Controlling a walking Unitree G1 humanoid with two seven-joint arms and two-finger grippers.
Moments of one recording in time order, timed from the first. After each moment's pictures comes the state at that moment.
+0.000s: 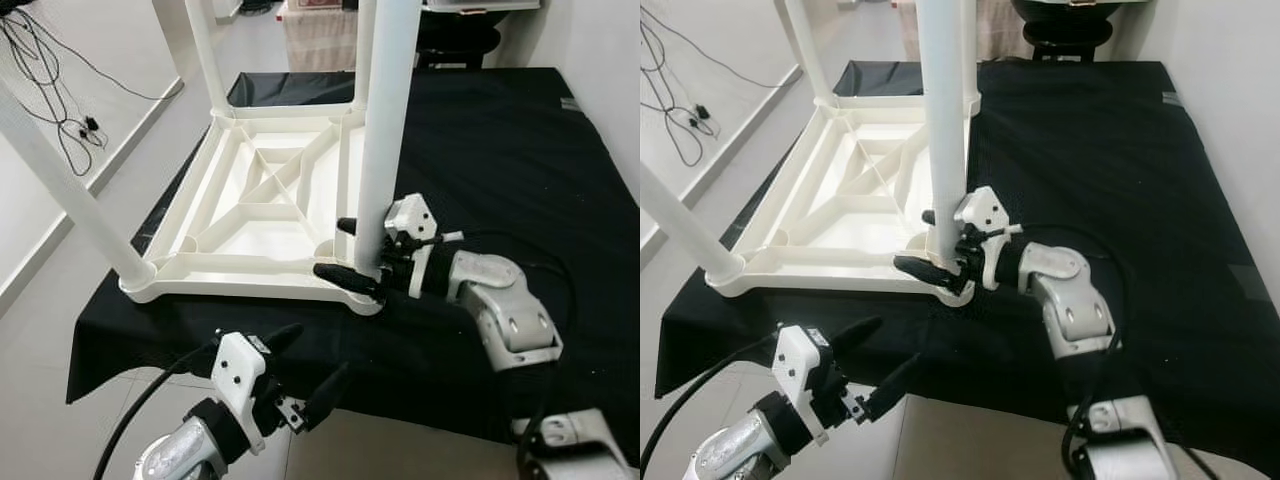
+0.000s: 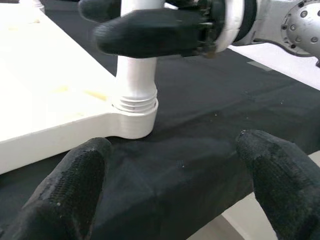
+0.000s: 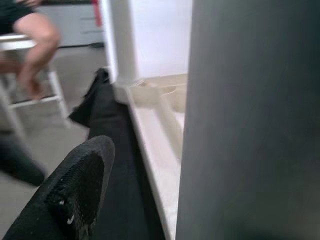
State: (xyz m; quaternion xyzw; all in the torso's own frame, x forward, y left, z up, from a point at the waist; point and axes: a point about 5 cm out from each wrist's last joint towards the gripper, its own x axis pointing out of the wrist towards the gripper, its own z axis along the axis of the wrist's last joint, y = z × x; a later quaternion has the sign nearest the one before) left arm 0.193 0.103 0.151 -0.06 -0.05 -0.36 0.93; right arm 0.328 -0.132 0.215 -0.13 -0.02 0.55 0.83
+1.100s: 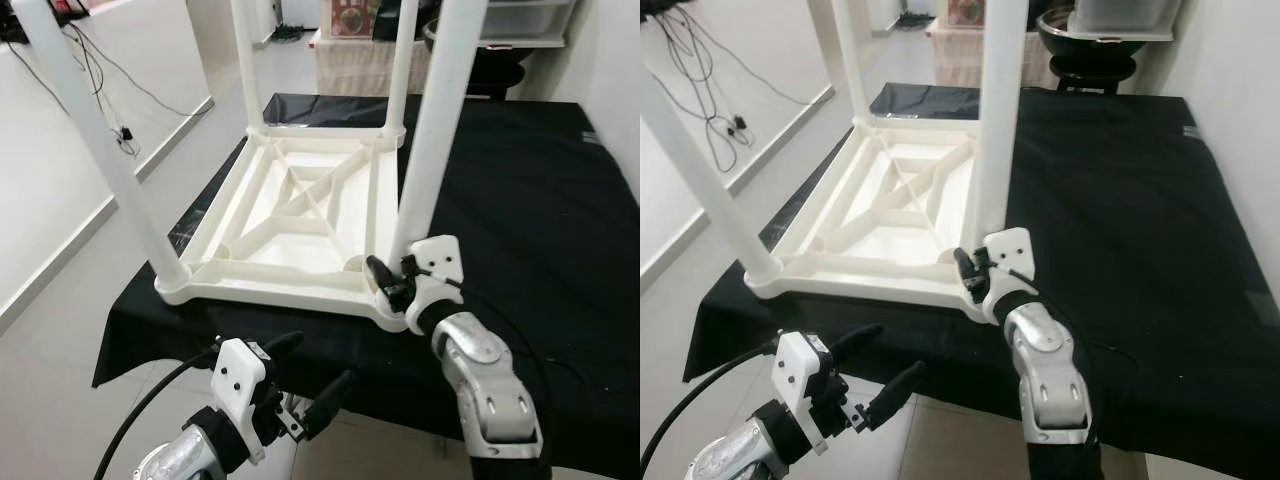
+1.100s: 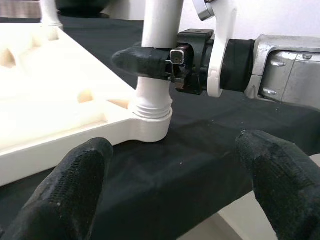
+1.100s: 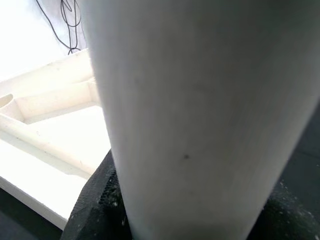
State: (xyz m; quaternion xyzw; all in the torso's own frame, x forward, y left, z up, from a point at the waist) left arm 0.195 0.103 0.156 -0.05 -0.05 -0.37 0.93; right arm 0.307 -0.124 0.176 -0.07 0.00 0.16 0.98
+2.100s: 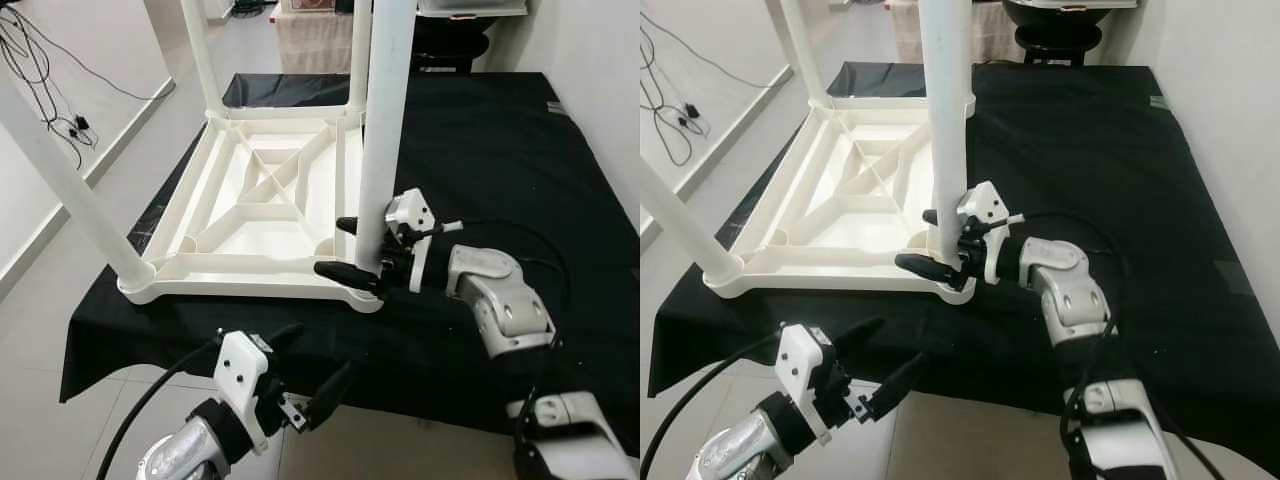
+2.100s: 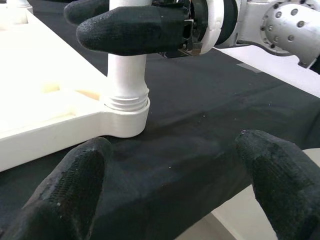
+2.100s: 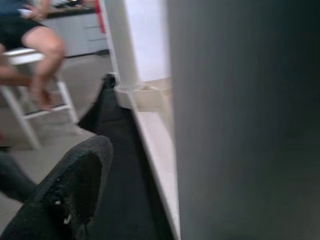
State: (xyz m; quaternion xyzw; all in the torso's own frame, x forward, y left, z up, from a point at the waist) left arm 0.194 0.101 0.151 -0.06 -0.05 -0.36 0.93; right arm 0.345 -0.127 0.211 -0.08 0.00 0.57 0.82
